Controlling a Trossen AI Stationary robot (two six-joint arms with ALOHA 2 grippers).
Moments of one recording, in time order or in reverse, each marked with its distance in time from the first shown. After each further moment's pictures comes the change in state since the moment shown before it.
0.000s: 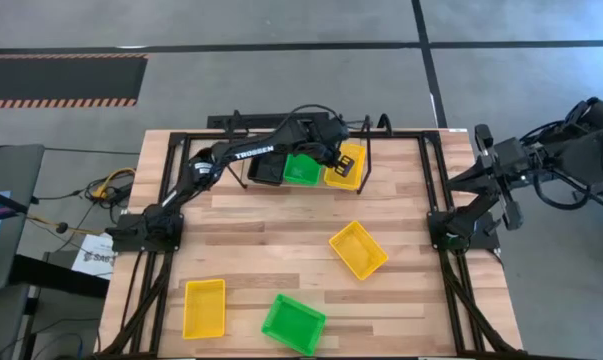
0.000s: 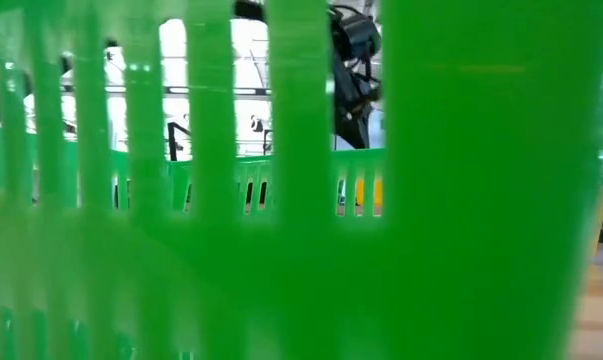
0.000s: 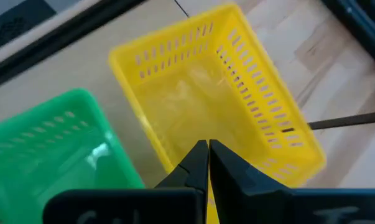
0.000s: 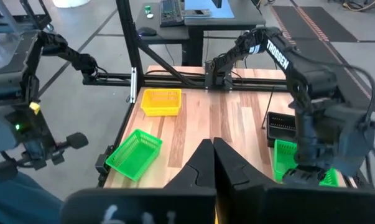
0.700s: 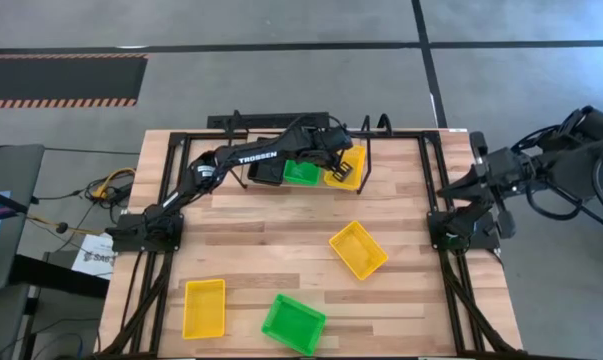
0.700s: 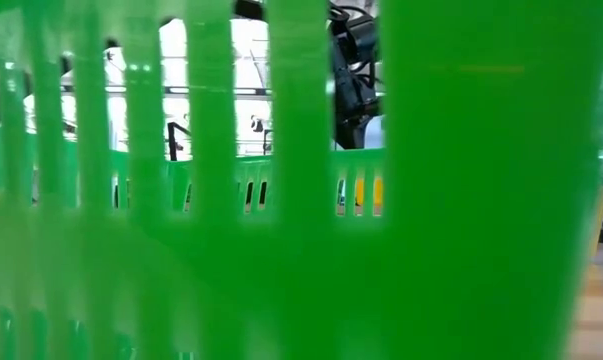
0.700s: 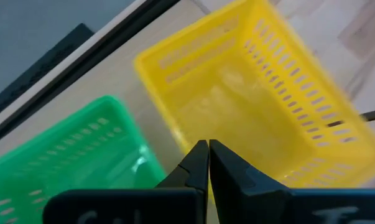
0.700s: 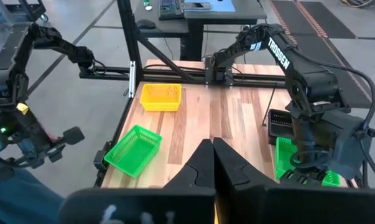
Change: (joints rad) left arm -0.034 0.016 -0.001 -0.025 -0.168 0.095; right arm 0.000 0.037 0.000 0.000 0.002 0.012
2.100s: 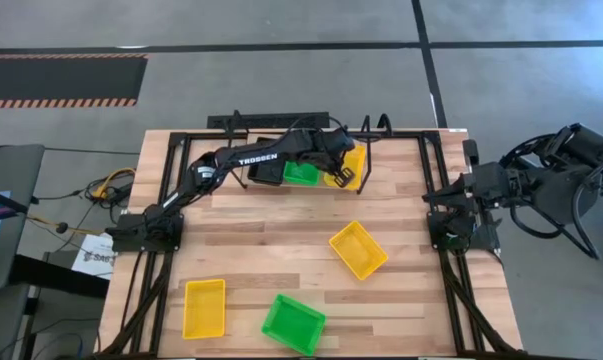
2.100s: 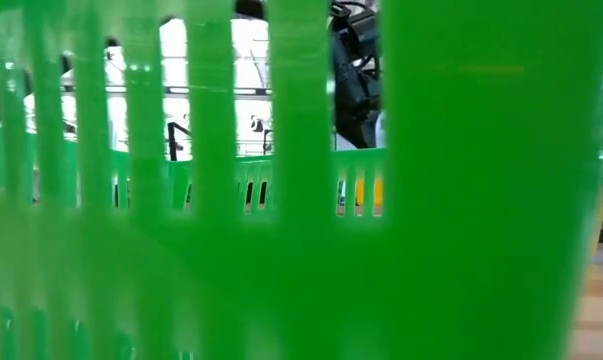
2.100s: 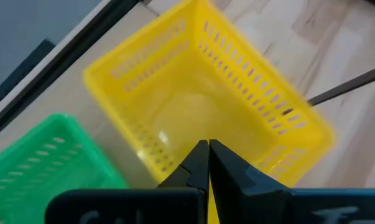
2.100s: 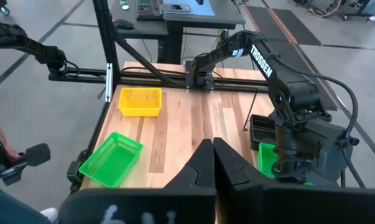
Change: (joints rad) left arm -0.011 0.000 0.000 0.045 0.086 0.101; right arm 0.000 0.078 0.000 0.024 0.102 0.000
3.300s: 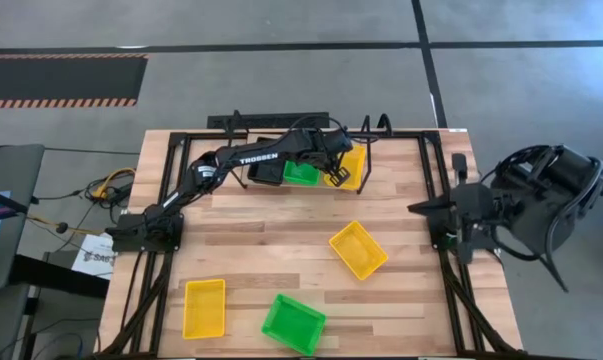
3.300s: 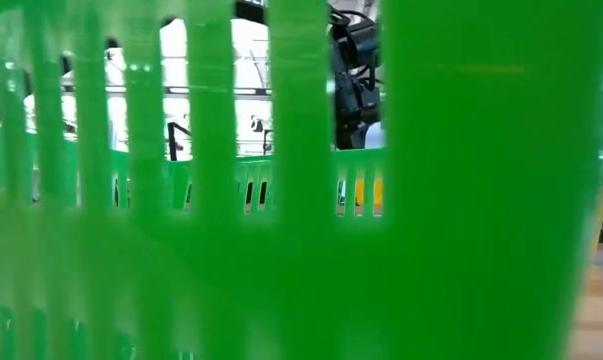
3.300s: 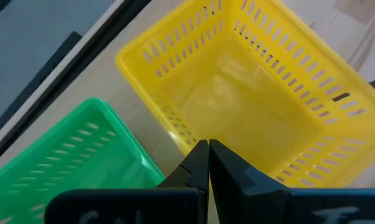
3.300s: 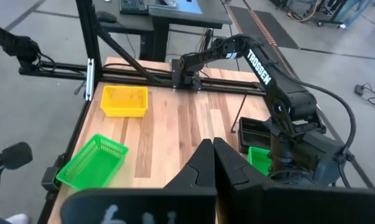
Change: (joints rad) left arm 0.011 0.004 -0.020 -0.044 -0.075 0.025; right arm 0.000 0.089 0.000 0.025 0.076 -0.001
